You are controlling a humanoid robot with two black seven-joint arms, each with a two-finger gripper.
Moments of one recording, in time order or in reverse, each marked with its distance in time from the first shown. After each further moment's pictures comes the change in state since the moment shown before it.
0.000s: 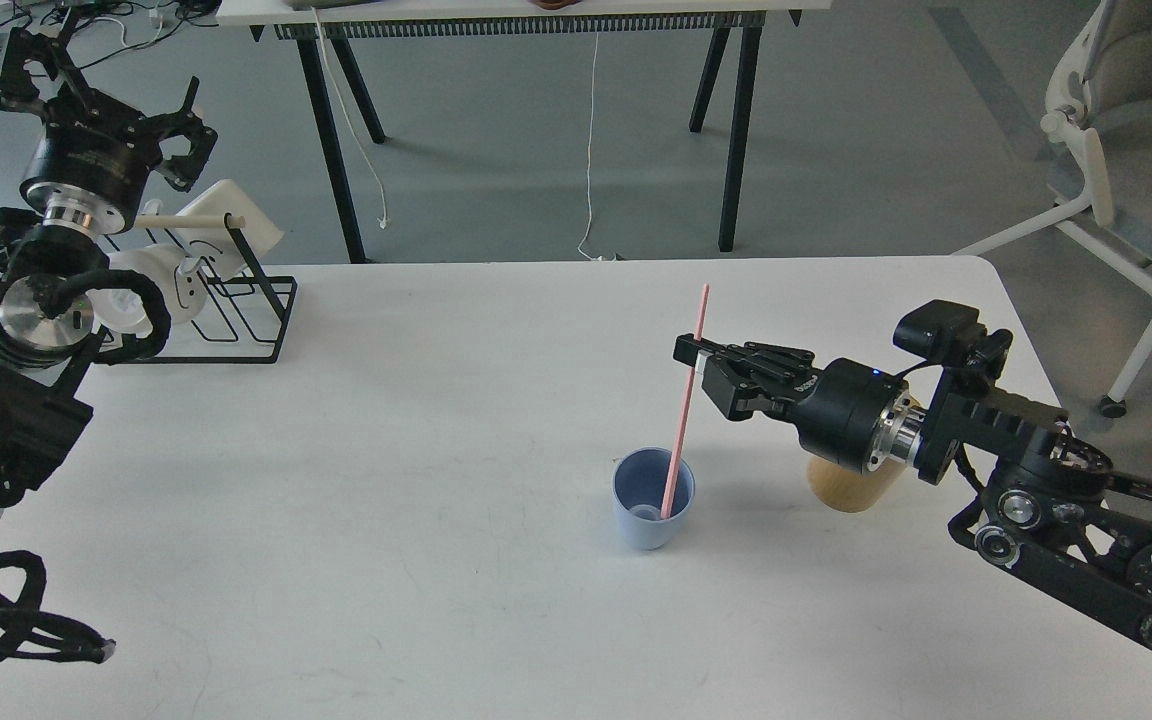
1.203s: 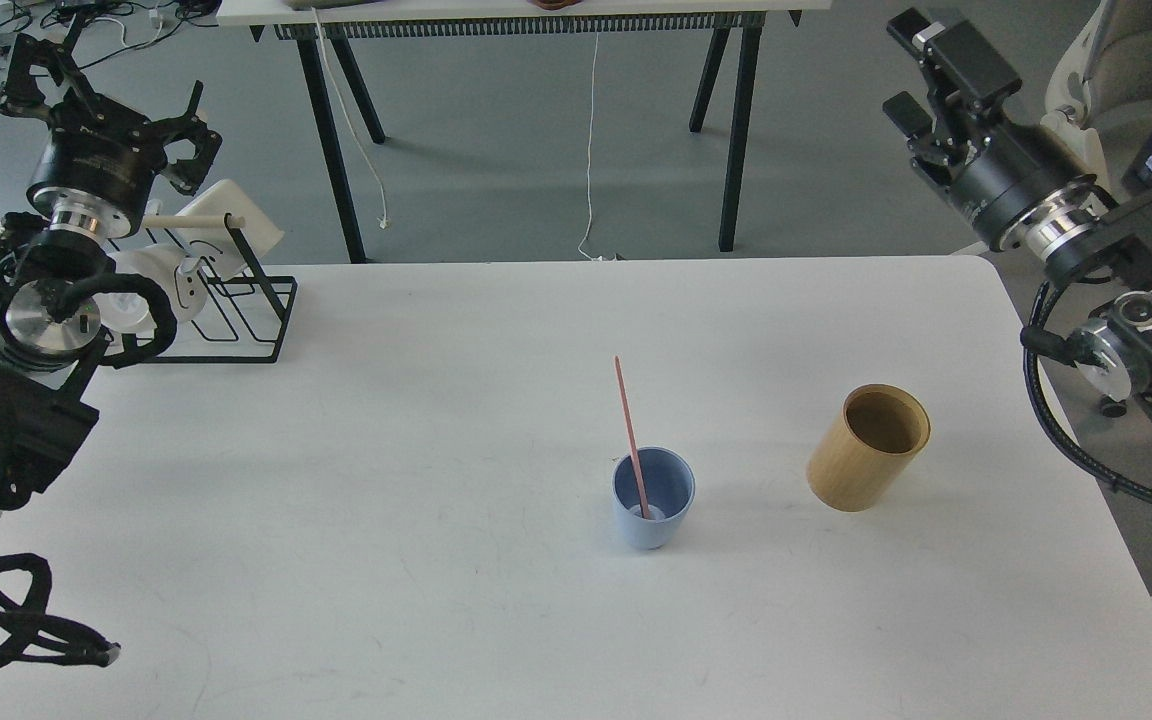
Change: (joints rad) left arm 0.002 -0.014 -0.002 0.000 -0.001 0.000 -0.004; right arm 0.109 0.054 0.450 -0.343 0.875 0.033 0.048
